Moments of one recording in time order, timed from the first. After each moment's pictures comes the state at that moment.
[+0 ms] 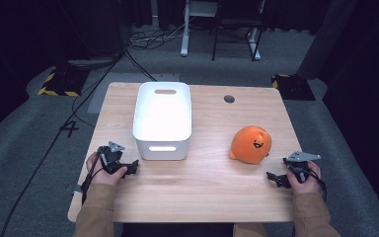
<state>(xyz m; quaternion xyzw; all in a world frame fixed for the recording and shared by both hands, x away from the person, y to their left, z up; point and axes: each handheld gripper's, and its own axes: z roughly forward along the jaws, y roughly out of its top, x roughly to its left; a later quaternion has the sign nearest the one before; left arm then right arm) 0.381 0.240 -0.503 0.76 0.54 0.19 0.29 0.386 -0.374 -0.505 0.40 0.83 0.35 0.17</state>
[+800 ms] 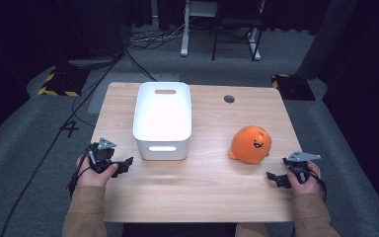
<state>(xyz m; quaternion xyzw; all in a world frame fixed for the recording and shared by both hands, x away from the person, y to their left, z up) 0.354 0.249 -0.442 0.77 0.52 0.16 0.33 0.387 -0.375 -0.505 0.40 0.83 0.35 0.17</state>
